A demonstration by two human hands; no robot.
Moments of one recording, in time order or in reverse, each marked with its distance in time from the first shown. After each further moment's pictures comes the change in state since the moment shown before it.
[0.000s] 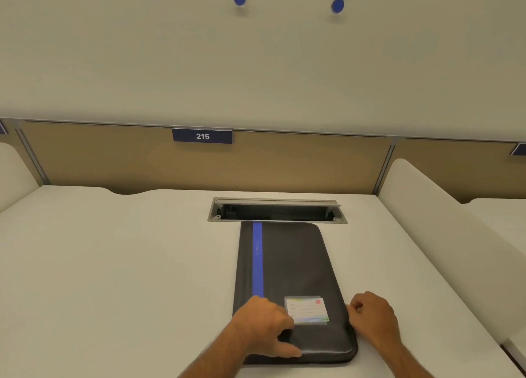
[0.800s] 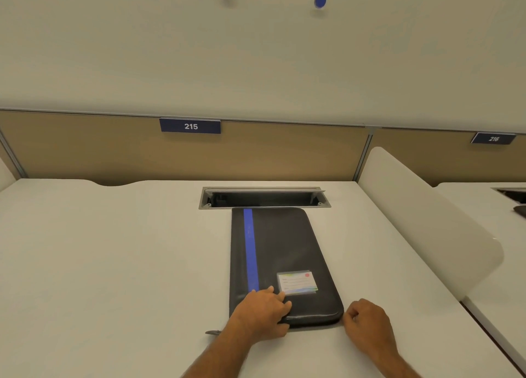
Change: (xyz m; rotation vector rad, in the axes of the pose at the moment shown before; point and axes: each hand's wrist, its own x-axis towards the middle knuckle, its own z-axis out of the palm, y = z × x) left_hand -0.012 0.025 0.027 0.085 -0.063 -0.055; right_hand -0.085 0.018 0.009 0.033 0.073 0.019
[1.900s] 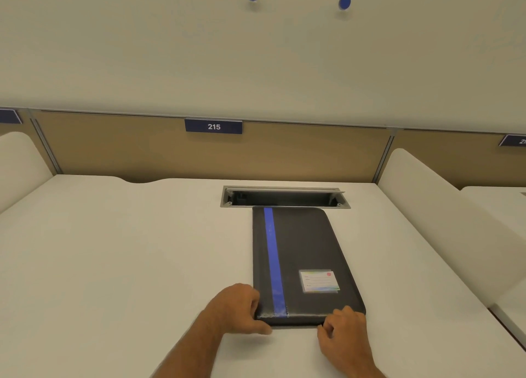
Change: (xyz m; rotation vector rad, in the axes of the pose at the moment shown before) left_hand -0.081 -0.067 0.005 -0.460 0.087 -0.294; right_hand -0.043 -0.078 0.044 0.012 -0.010 -0.358
